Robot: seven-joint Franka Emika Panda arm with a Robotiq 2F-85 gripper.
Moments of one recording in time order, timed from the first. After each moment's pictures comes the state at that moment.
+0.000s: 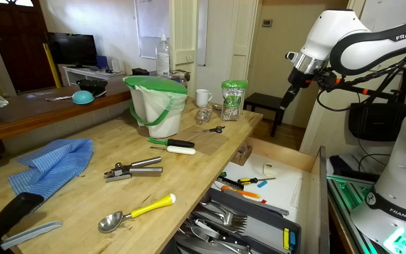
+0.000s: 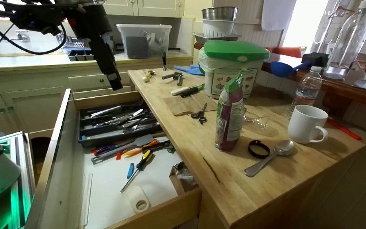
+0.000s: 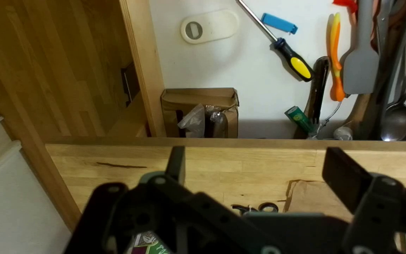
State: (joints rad) arm -0.34 -0.72 -0.18 -2.75 -0.30 2.31 0.01
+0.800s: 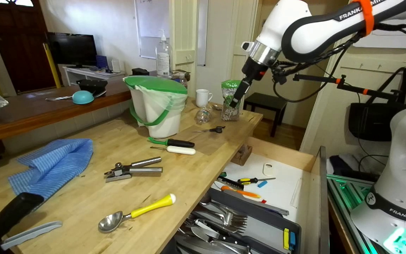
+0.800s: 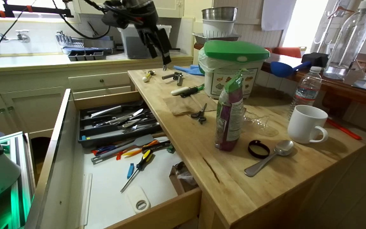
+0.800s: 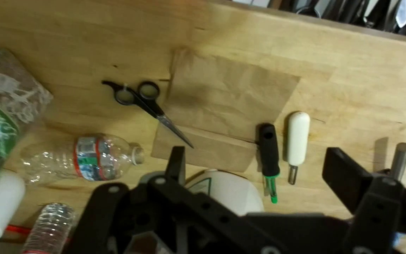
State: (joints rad) arm -0.05 -0.31 -0.20 -2.41 -0.01 2.50 -0.17
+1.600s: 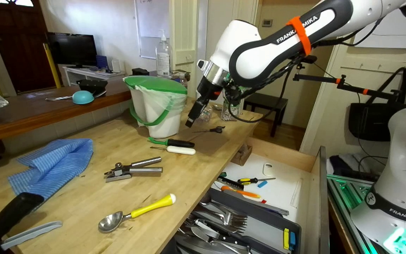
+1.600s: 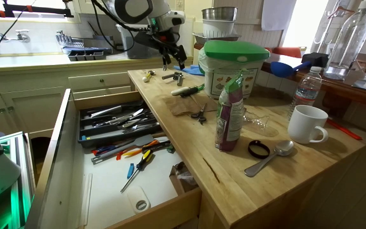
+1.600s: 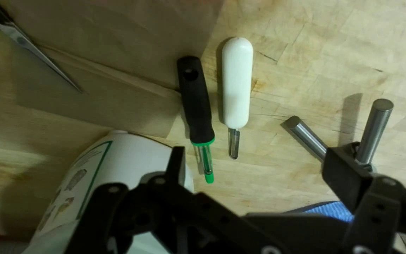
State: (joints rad) arm 0.00 0.10 -0.07 -2.14 0.14 2.67 -0.20
